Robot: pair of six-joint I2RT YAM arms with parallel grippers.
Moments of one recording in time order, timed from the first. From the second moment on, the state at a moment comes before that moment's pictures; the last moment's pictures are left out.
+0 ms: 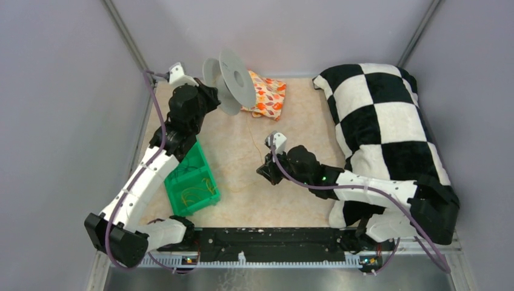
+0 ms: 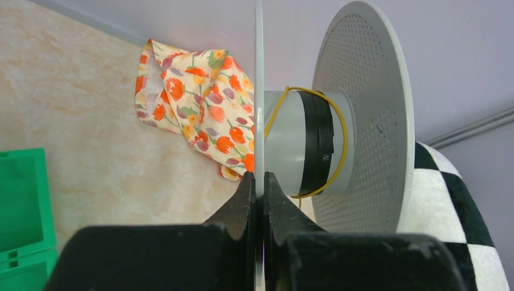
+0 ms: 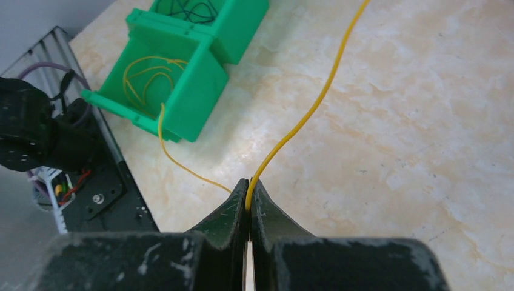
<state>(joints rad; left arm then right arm) -0.43 1.17 1.25 -0.22 -0.36 -0.63 1.02 1.31 0.71 0.25 -0.02 0.30</state>
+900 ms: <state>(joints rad) -0.43 1.19 1.09 -0.11 -0.37 -0.63 1.09 1.32 1.17 -0.23 -0.30 0.22</state>
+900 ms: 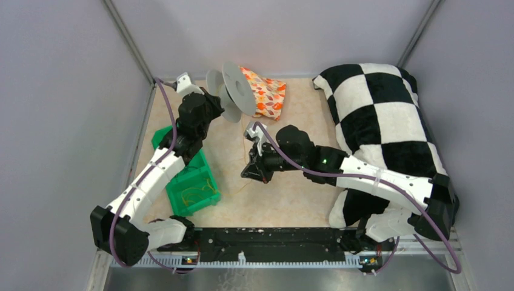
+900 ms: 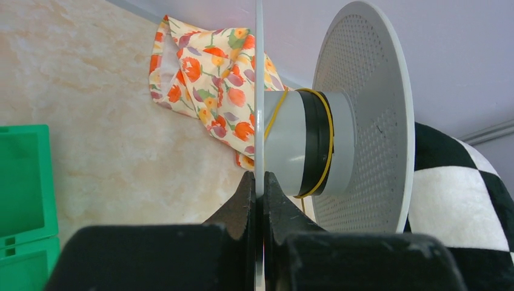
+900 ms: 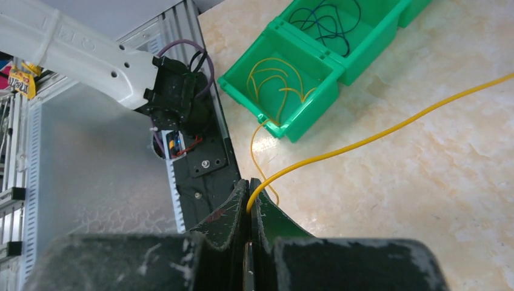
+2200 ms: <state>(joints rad) -0.51 1.29 1.23 -0.28 0.04 -0.04 0.81 1.34 1.38 -0.39 -0.59 -0.04</state>
